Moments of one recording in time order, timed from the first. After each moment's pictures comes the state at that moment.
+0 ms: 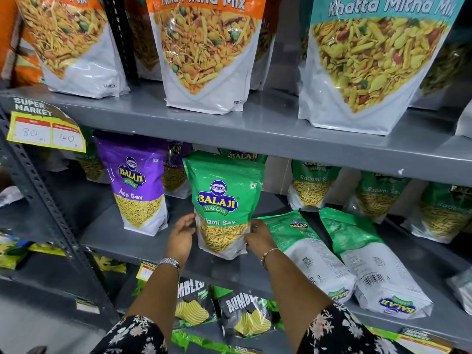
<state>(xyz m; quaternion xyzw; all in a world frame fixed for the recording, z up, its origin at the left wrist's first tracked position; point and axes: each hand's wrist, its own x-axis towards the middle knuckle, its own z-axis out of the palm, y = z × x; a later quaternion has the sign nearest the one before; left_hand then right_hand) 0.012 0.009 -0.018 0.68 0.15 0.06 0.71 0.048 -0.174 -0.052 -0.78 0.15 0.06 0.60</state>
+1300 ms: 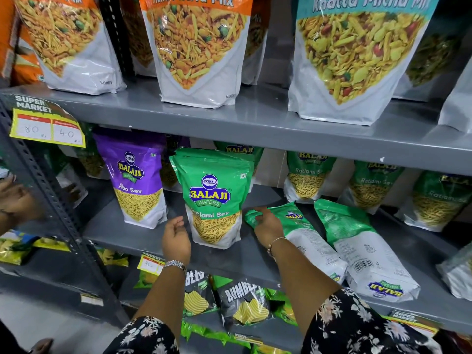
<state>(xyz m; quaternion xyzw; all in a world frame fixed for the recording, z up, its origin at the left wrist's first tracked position) -0.009 0.001 -0.036 0.67 0.26 0.17 0.67 0.013 -0.199 -0.001 -0.89 0.10 0.01 0.45</state>
